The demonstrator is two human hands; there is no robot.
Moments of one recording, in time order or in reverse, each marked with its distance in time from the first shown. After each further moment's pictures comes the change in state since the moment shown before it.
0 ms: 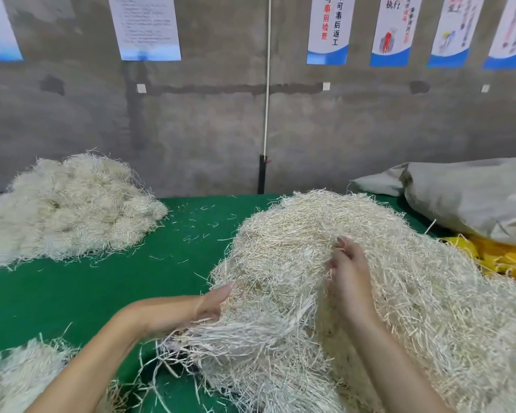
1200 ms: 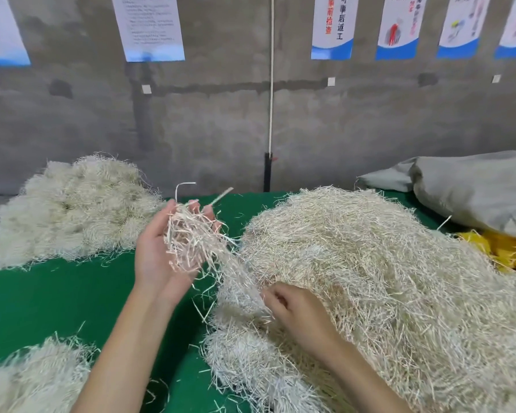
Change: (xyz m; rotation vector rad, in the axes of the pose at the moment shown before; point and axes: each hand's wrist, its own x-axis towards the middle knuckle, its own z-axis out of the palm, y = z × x) left_hand -0.009 0.040 -0.021 -1.600 0.618 0.864; right_hand -0.035 0.048 0.041 -0.727 -0.560 -0.452
